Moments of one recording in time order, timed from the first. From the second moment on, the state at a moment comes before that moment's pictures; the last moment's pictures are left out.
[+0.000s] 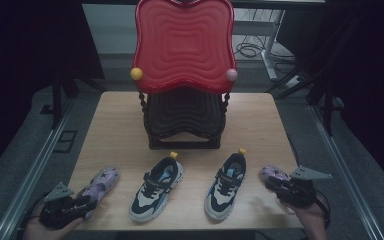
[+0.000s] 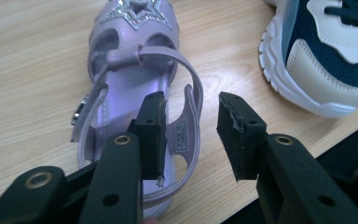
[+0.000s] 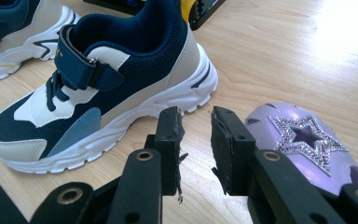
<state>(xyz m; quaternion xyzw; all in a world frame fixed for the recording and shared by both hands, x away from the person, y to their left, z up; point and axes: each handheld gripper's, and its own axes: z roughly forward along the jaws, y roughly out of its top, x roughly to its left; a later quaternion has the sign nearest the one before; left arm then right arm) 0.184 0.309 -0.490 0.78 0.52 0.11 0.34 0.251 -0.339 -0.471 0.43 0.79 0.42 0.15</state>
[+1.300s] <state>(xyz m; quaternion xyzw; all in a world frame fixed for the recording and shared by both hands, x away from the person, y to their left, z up) 0.194 0.304 -0.498 0.80 0.51 0.10 0.30 0.242 -0.394 -0.497 0.50 0.79 0.33 0.12</state>
